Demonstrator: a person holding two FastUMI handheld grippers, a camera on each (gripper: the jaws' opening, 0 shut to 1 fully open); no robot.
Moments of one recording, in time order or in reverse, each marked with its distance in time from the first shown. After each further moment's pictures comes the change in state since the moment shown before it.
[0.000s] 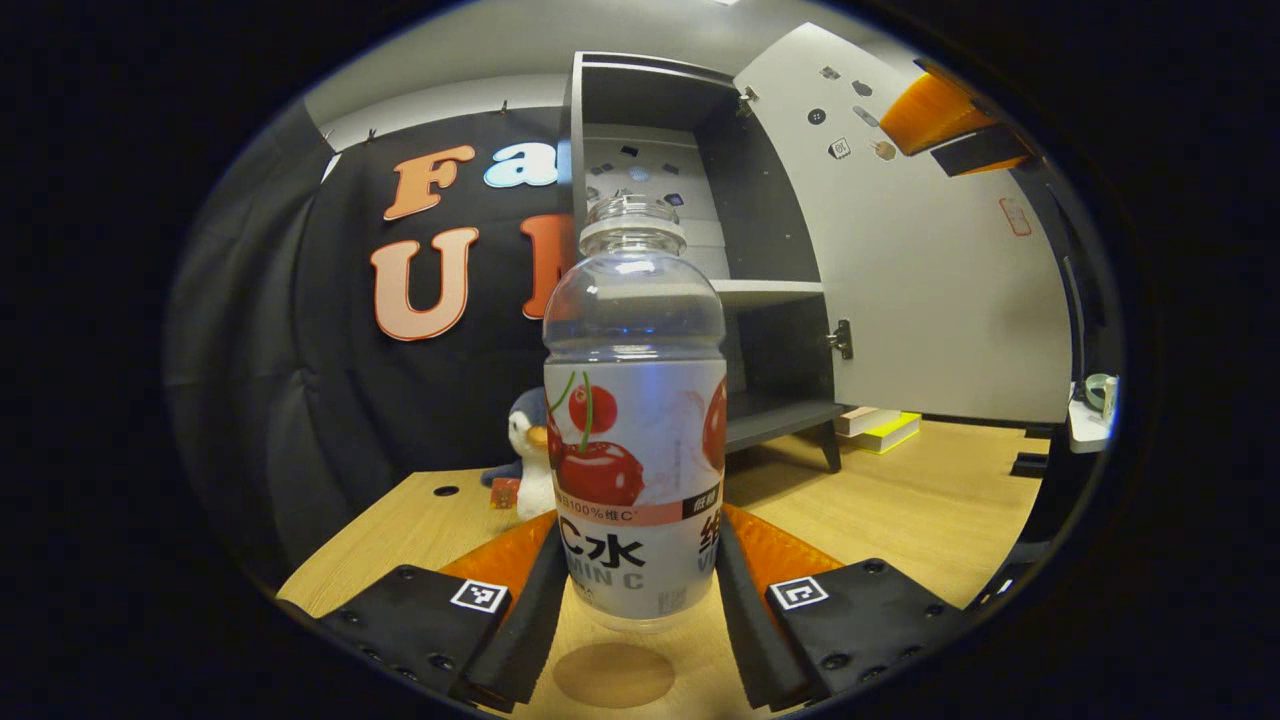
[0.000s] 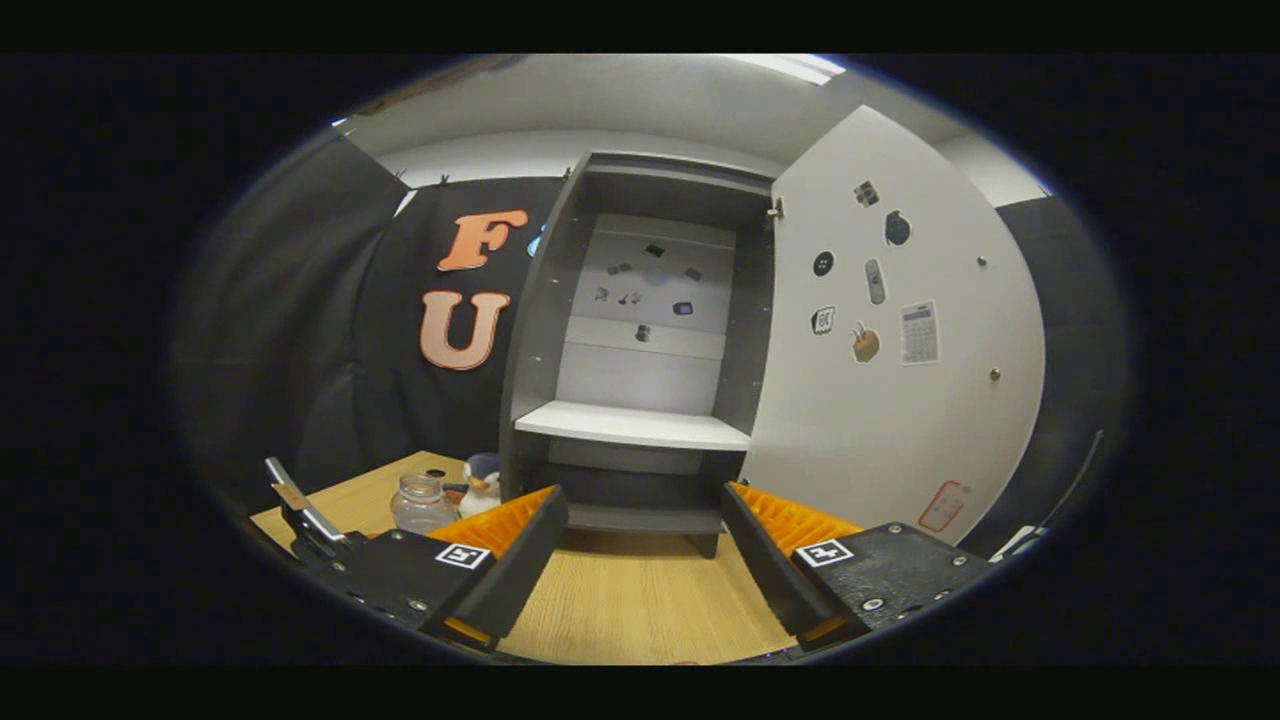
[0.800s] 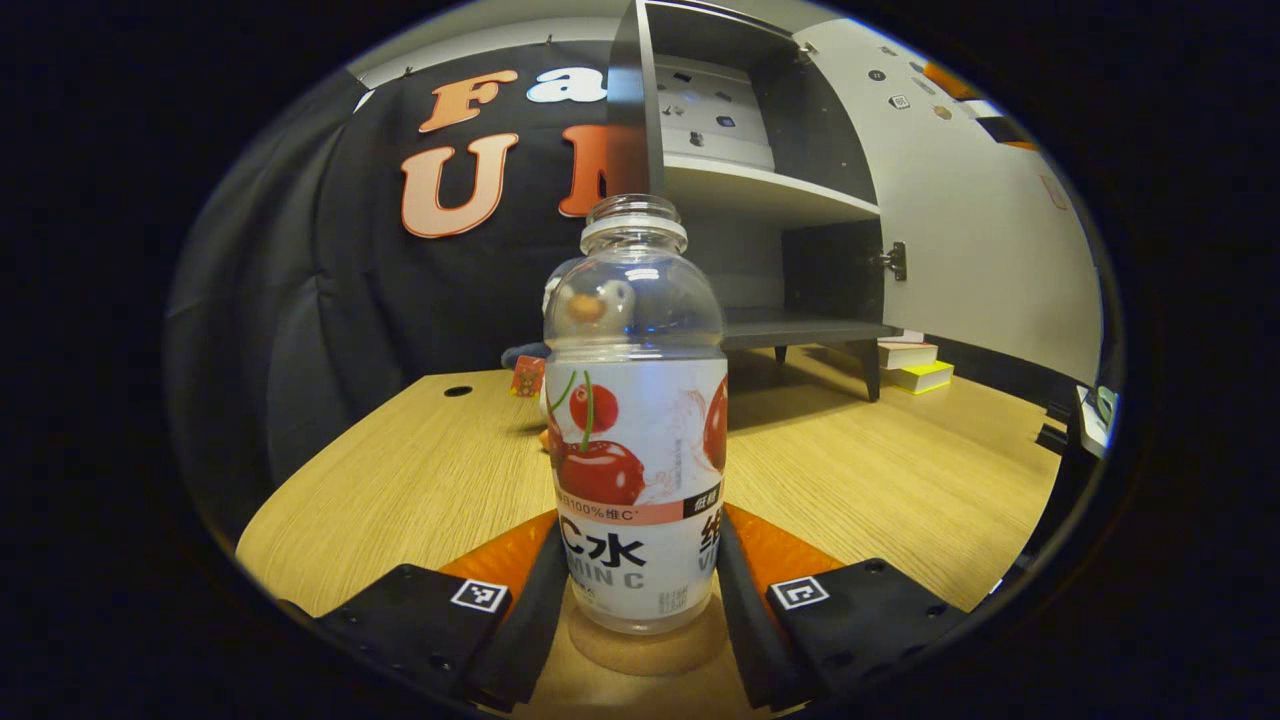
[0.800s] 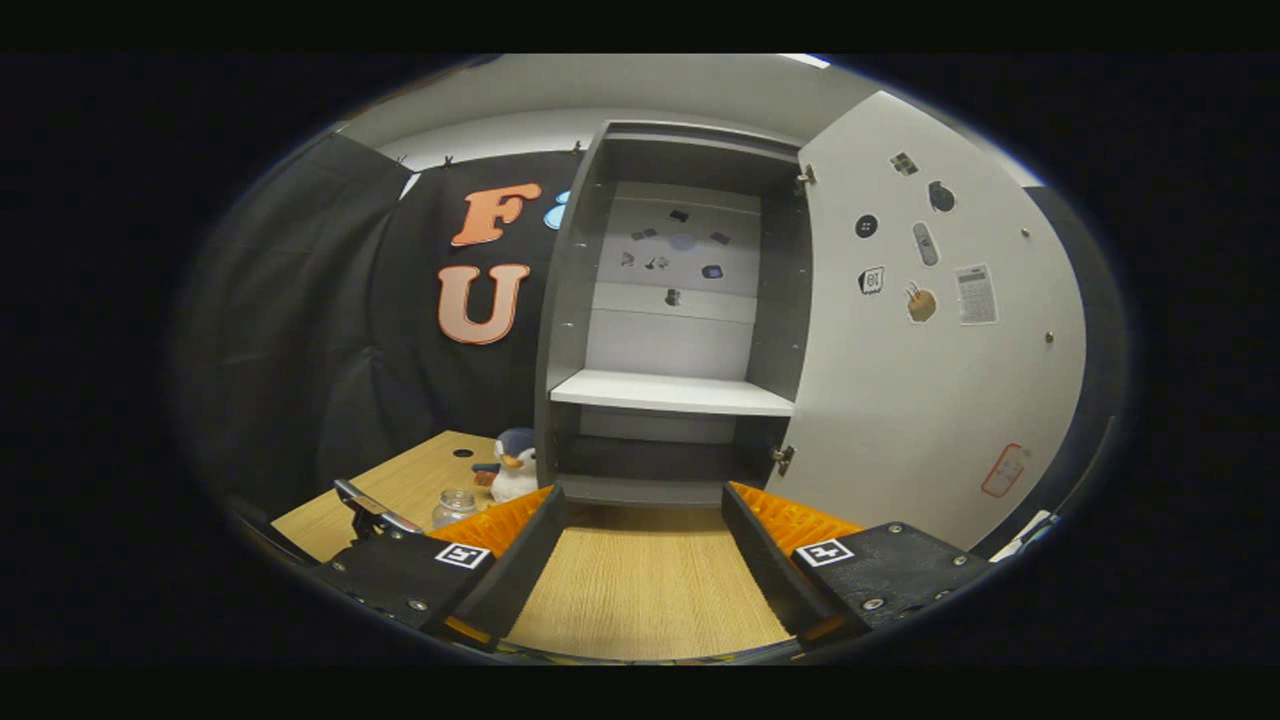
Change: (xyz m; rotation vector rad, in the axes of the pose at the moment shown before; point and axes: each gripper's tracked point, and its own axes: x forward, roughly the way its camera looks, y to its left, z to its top) left arm 0.005 0.031 -0.089 -0.097 0.260 0.045; right arm 0.007 0.038 -0.021 0.024 0.114 0.048
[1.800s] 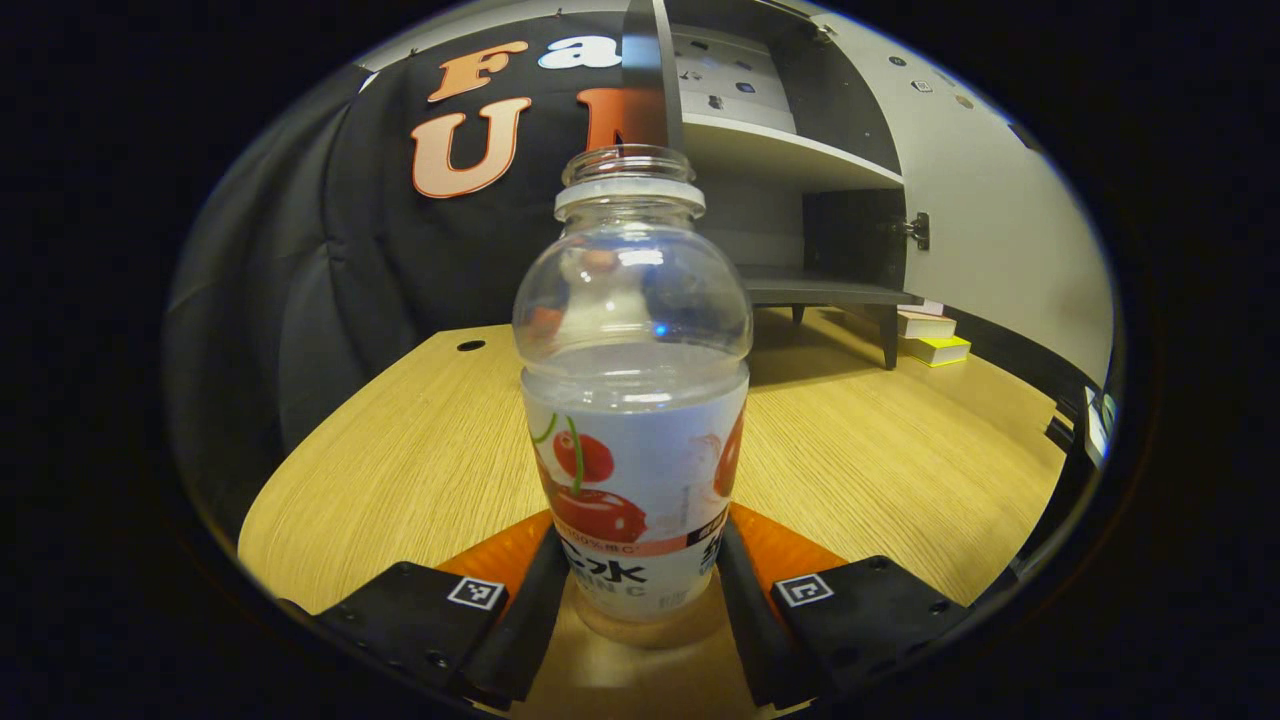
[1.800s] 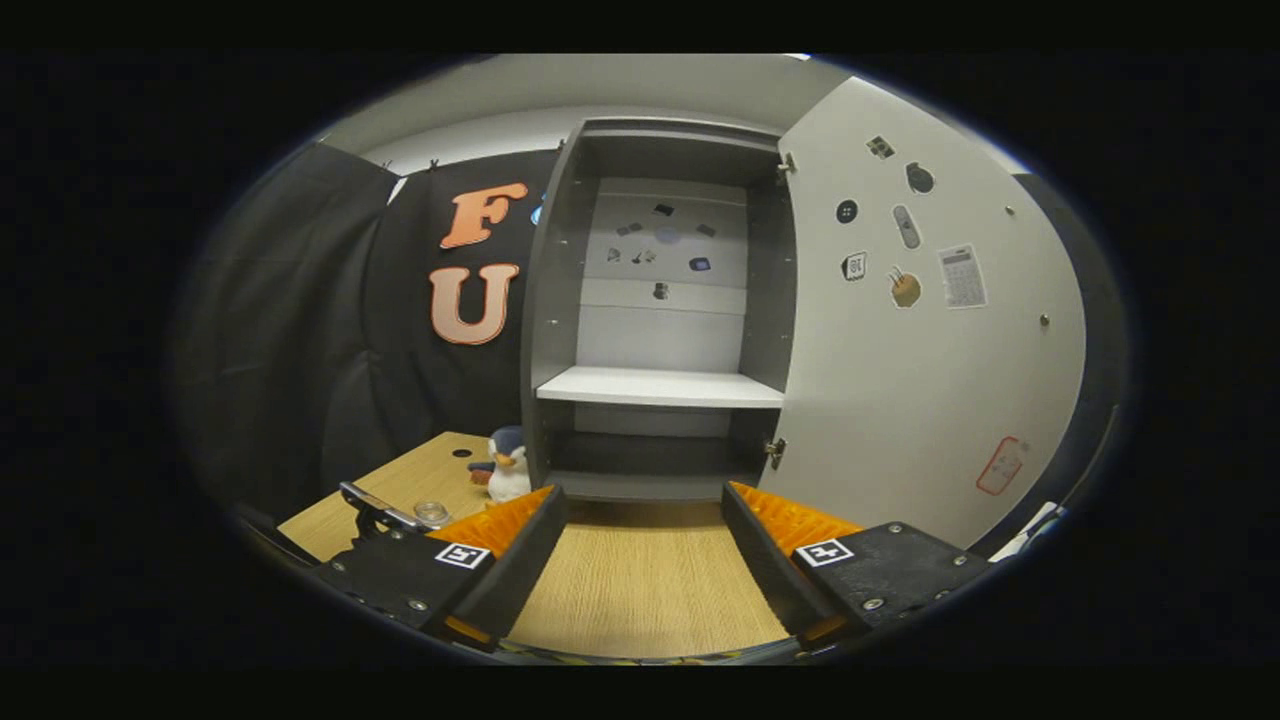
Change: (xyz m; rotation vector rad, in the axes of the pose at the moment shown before) left arm -0.012 0.002 -0.019 -0.009 0.116 0.036; right arm 0.003 -0.014 -0.005 0.032 0.021 0.012
